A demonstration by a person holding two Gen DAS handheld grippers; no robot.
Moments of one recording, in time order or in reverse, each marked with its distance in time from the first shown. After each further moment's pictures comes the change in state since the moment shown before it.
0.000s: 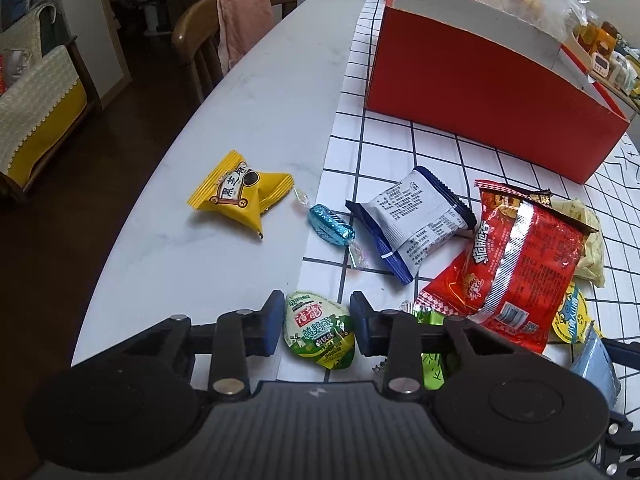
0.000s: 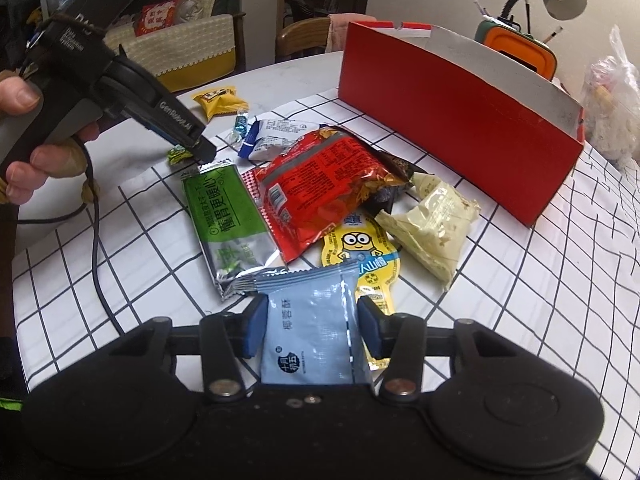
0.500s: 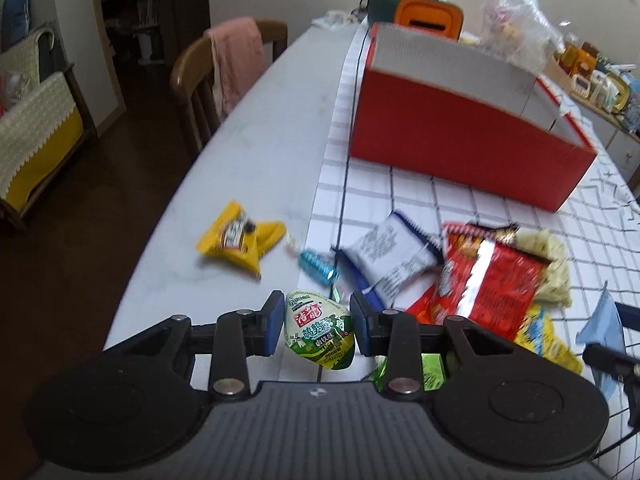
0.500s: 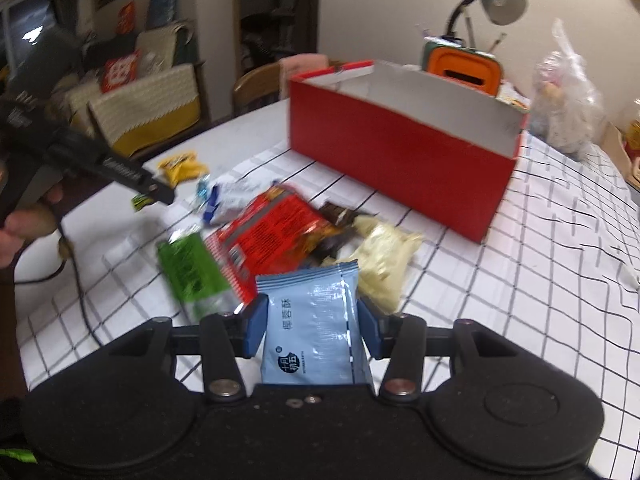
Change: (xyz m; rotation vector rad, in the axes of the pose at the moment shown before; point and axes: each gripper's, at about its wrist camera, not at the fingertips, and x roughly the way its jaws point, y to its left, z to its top) left arm -0.041 -0.004 0.012 0.024 -0.107 -0.021; right arm -0.033 -0.030 0.013 0.146 -0.125 -0.058
